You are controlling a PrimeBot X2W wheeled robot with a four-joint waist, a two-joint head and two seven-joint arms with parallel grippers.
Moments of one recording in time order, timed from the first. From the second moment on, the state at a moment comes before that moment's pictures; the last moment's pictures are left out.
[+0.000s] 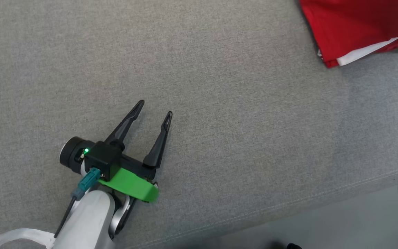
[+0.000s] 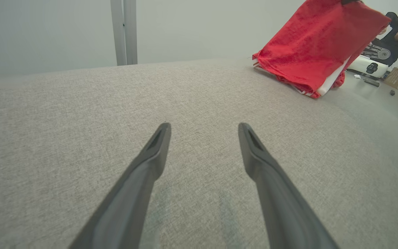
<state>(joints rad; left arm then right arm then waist) -0.34 0.20 -0.43 0.18 -0.28 -0.13 -0.26 -1.20 -0.16 -0.43 0.64 -0.24 0.13 0.65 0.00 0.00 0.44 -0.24</state>
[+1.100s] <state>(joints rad) -0.38 0.25 -0.49 0.10 -0.27 -0.12 -0.26 -1.20 -0.21 -0.82 0.61 -0.60 0.13 0.28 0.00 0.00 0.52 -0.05</state>
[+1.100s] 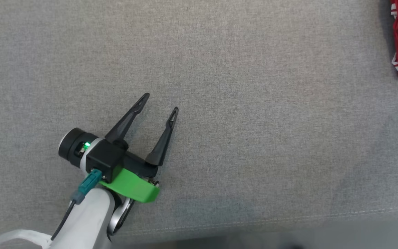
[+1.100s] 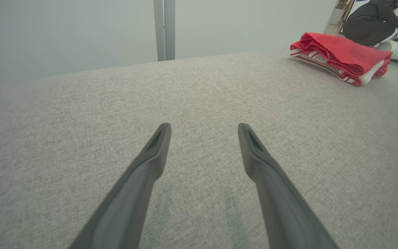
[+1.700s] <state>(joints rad) -0.22 0.13 -0.23 0.20 -0.39 -0.02 -0.26 -0.94 -0.12 -0.45 0.83 -0.17 0.13 -0.07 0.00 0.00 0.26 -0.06</state>
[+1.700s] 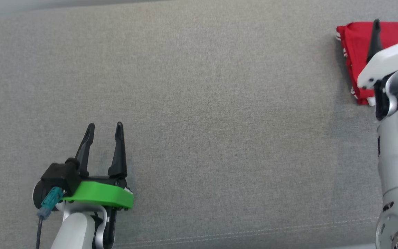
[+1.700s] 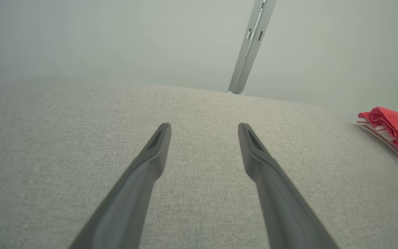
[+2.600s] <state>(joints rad) 0.01 0.14 -0.07 0.21 -0.36 -0.08 -0.26 -0.20 -0.05 -0.03 0.32 0.05 0.13 -0.22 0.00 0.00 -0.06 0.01</state>
